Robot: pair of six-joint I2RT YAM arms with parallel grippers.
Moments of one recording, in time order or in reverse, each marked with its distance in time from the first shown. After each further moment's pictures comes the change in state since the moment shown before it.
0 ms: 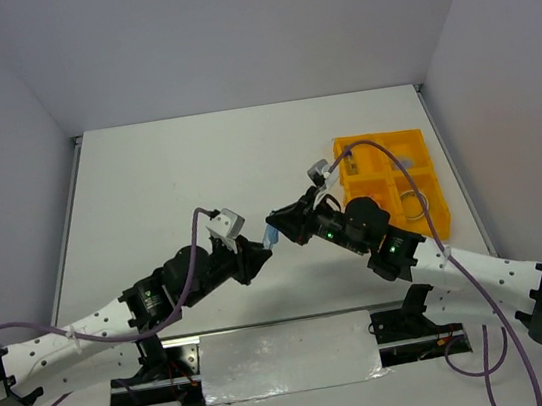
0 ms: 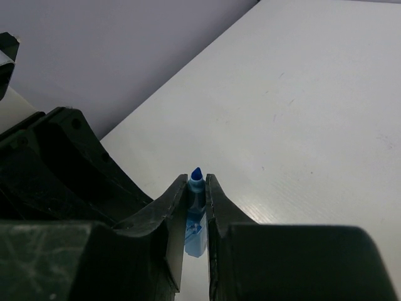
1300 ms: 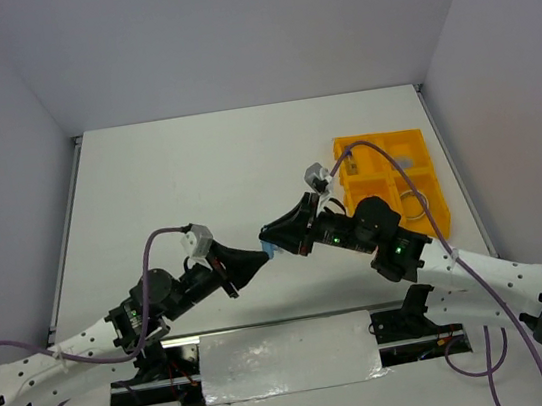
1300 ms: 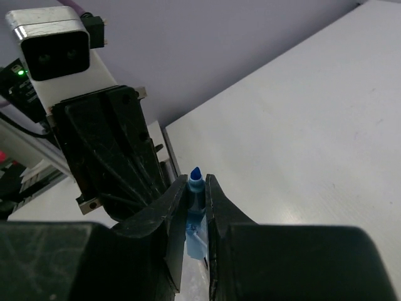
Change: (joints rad) left arm -0.001 -0.212 -0.188 0.301 0.142 -0.034; right arm 0.021 -0.036 0.028 0.029 -0.245 0.040
